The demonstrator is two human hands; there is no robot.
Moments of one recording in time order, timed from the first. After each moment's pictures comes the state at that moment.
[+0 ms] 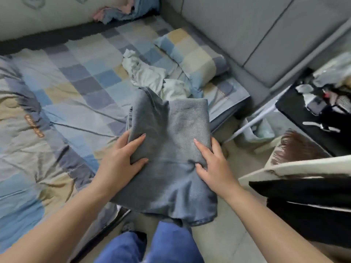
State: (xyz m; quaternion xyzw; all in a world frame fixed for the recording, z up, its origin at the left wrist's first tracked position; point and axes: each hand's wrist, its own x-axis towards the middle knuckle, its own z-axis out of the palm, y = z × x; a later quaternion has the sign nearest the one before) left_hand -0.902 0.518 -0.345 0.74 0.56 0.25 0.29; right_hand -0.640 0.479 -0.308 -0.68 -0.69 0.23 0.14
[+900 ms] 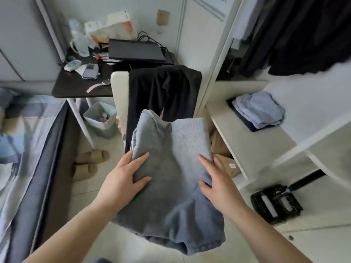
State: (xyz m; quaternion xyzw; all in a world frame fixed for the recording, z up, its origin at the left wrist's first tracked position) left_hand -0.470 0.223 -0.276 0.92 0.10 0.08 0.37; right_hand -0.384 -0.032 -0.252 -0.92 -0.25 0.06 0.30
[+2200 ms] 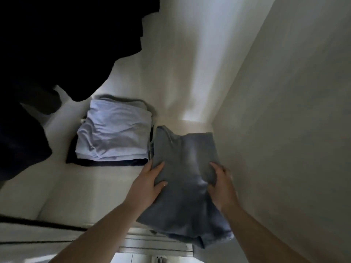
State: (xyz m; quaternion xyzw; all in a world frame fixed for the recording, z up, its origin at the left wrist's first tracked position) left_hand 0.177 -0.134 -0.400 0.80 -0.46 -0.23 0.29; right_hand -0.015 -0.275 -0.388 -0.78 0.50 -0.11 0.35
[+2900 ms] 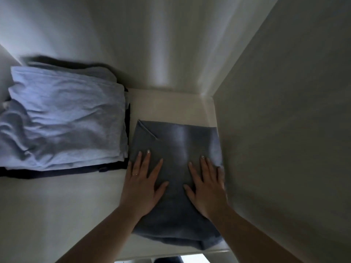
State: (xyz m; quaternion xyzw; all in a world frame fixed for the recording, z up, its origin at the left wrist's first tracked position) left_hand 0.199 -0.215 -0.534 0.81 -0.56 -0.14 0.07; right_hand 0.019 -0.326 -0.515 -0.89 0.42 0.15 0.06
